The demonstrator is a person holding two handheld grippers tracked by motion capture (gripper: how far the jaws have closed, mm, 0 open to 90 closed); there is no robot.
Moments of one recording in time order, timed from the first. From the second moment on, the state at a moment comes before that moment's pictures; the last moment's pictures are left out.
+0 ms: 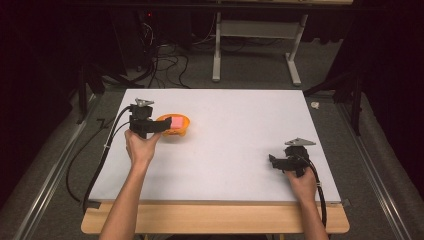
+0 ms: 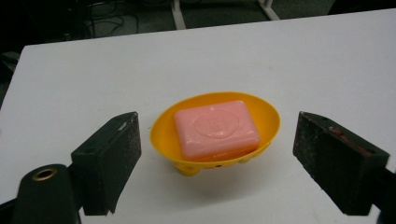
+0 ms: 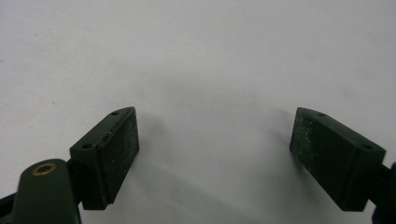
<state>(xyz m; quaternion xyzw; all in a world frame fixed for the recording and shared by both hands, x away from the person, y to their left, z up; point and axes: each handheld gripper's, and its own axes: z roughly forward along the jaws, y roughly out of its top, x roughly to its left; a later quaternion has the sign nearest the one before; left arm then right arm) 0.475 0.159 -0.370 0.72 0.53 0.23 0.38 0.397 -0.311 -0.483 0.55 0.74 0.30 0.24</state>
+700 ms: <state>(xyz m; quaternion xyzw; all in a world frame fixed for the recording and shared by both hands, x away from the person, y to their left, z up) 0.451 0.172 -0.367 0.72 0.52 0.24 0.38 0.397 -0.311 -0.483 0.55 0.74 0.30 0.24</state>
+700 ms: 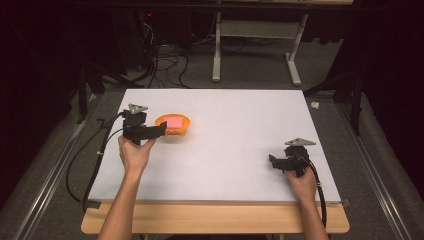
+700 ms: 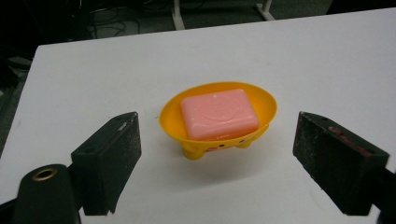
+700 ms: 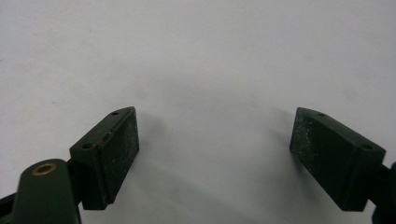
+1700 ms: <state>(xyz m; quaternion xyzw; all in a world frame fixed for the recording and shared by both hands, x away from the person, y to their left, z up) 0.415 0.186 -0.372 0.72 0.52 0.24 0.39 0.397 -0.311 -0.483 0.55 0.74 0.30 0.24</state>
